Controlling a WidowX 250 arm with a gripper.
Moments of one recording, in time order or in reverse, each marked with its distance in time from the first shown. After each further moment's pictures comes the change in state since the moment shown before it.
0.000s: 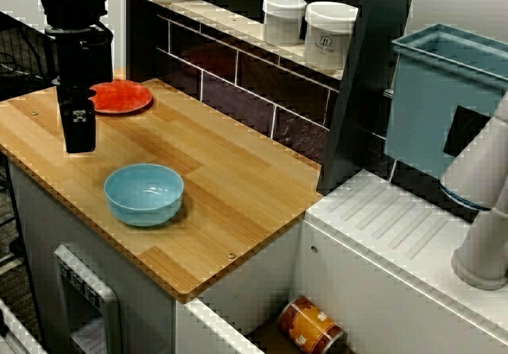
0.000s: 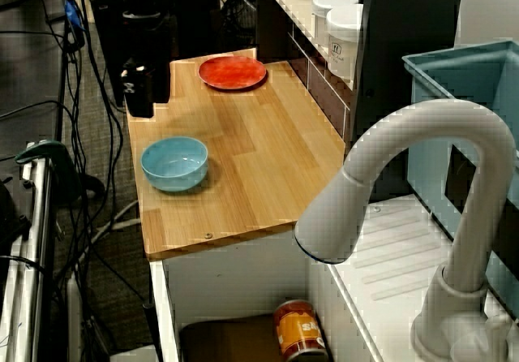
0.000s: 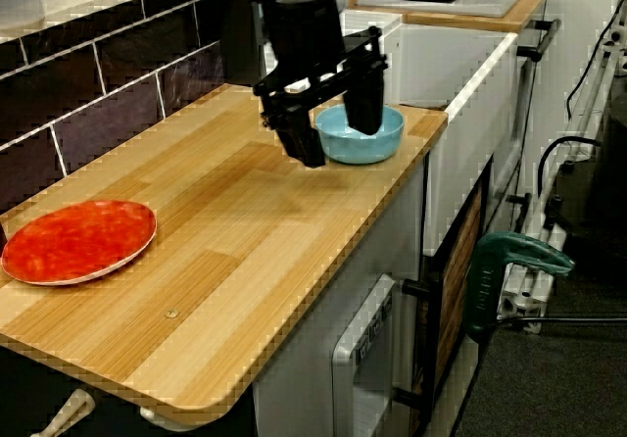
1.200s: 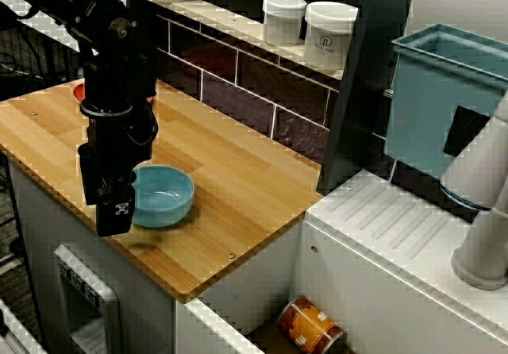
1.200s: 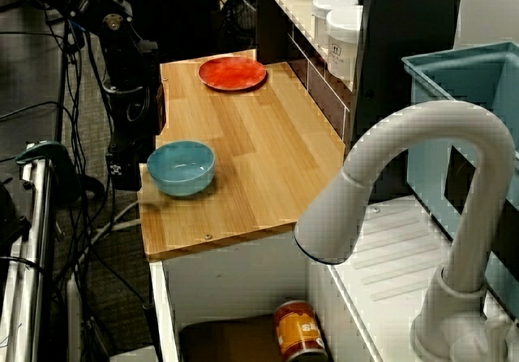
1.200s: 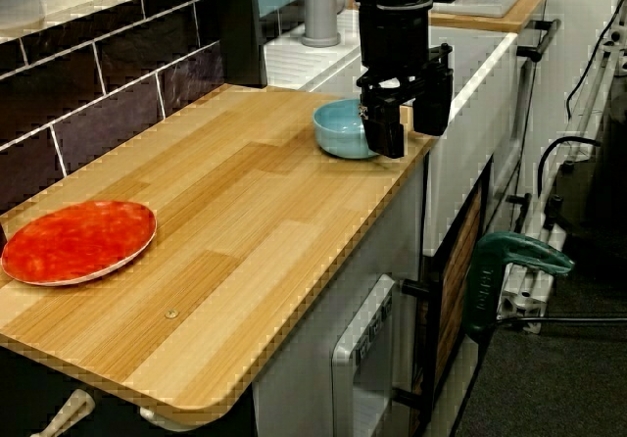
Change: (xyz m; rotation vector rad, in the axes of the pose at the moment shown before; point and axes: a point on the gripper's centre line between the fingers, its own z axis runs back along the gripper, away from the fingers) arm 0.018 -0.077 -0.045 0.151 0.037 0.131
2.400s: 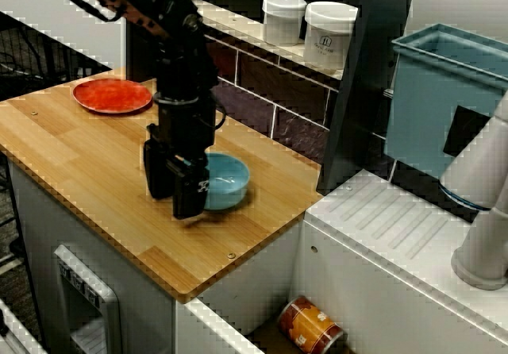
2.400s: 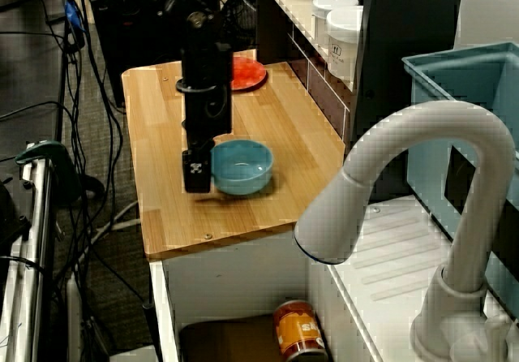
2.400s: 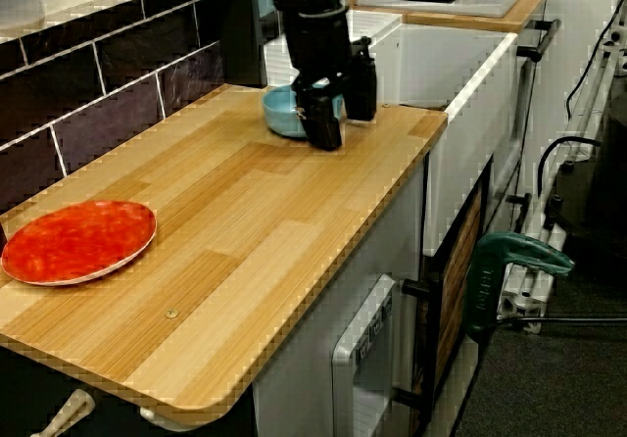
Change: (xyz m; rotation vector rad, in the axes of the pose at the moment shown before) arm 0.070 0.008 -0.003 -0.121 -0.001 0.156
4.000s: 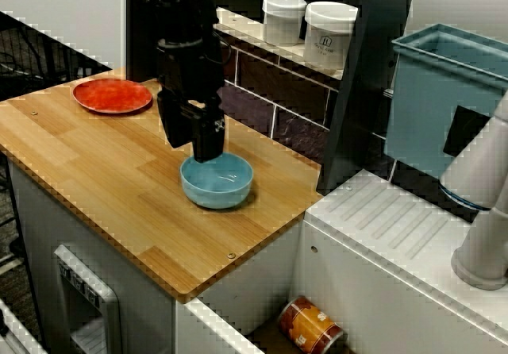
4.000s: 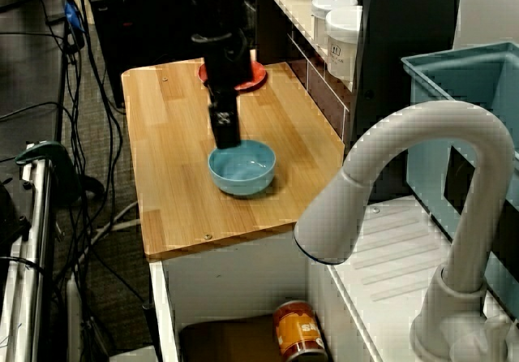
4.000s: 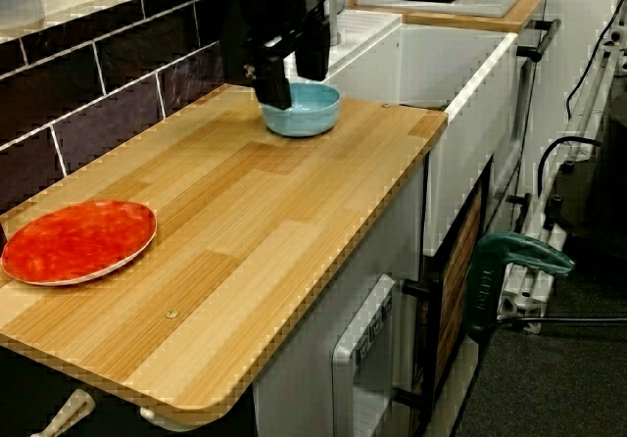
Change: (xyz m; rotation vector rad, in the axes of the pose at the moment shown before) arm 0.032 0.018 0.040 -0.023 -0.159 0.024
